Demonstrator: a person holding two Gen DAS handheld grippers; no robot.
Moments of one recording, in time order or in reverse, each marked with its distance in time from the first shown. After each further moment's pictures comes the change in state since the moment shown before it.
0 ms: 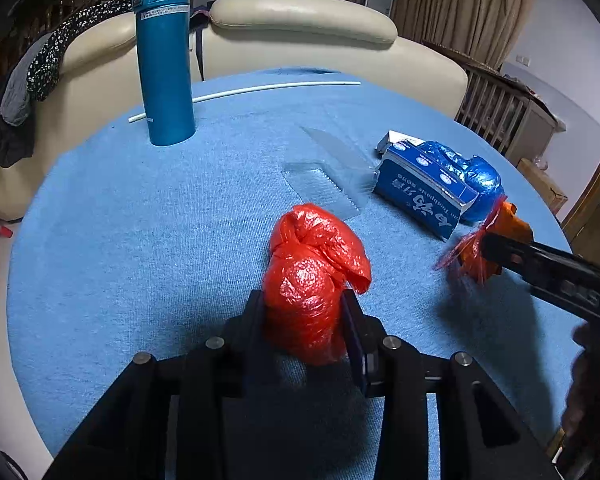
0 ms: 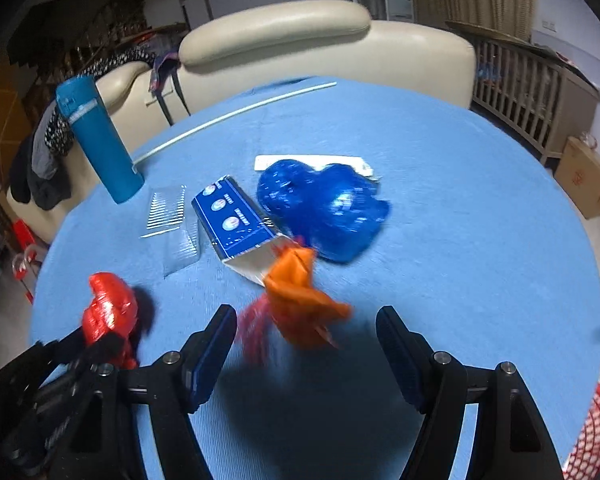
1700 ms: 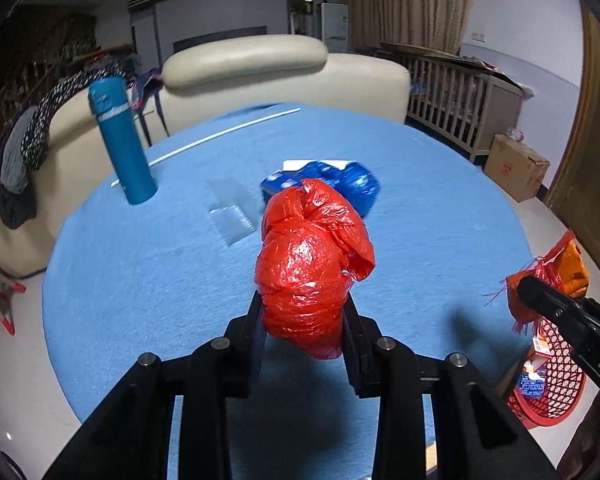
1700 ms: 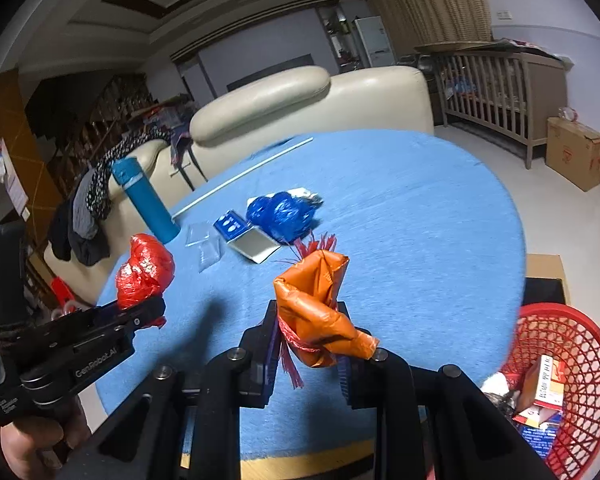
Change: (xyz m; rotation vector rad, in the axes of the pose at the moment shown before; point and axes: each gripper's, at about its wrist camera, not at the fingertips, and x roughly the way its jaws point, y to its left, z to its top) left arm -0.095 -0.120 -0.018 0.182 -0.079 0.028; right arm -0.152 -0.087 -0.096 0.167 -0.234 0.125
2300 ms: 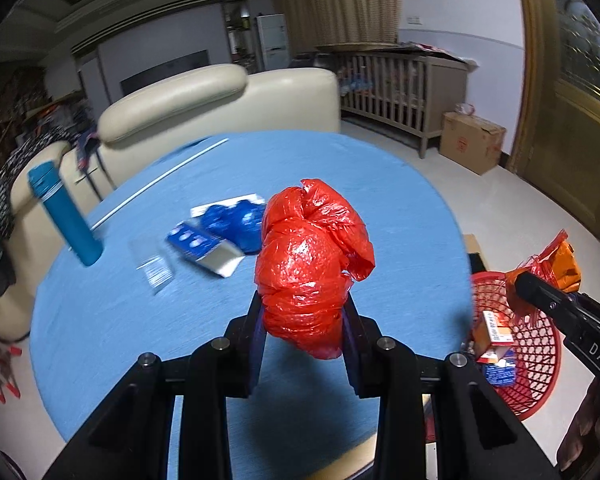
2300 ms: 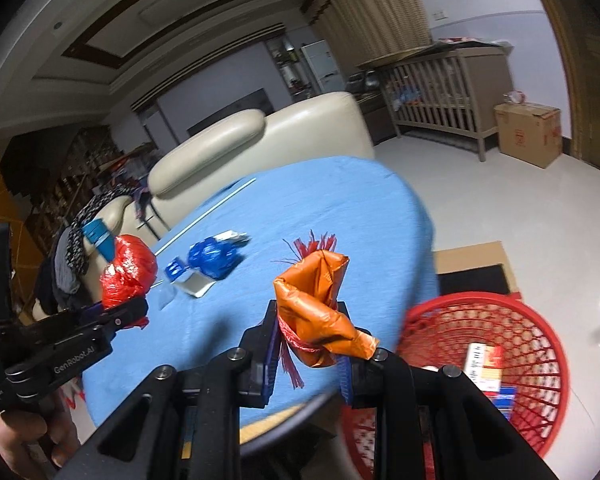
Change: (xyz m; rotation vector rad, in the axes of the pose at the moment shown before) left arm -0.015 -0.103 0.021 0.197 -0.035 -0.091; right arm -0.067 -0.096 -0.011 0.158 -0.116 -0.088
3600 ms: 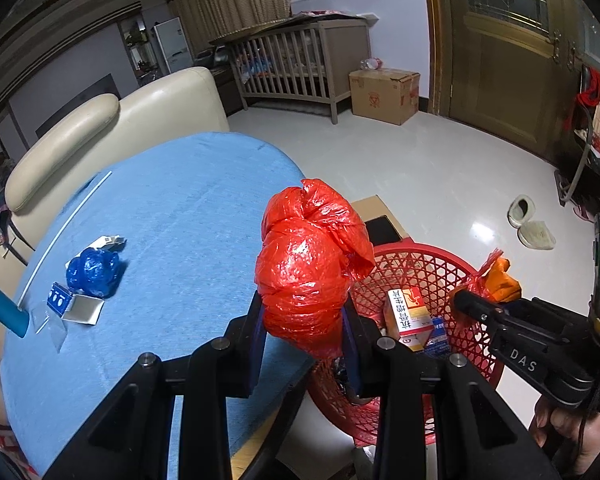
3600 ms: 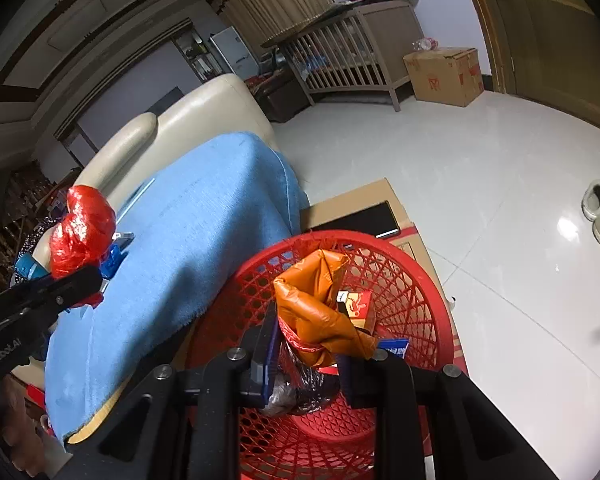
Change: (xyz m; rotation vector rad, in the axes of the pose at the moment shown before) left arm 0.025 -0.158 0.007 0.260 0.065 -0.173; right arm -0.017 -0.140 -0.039 0.218 0.090 -0.196
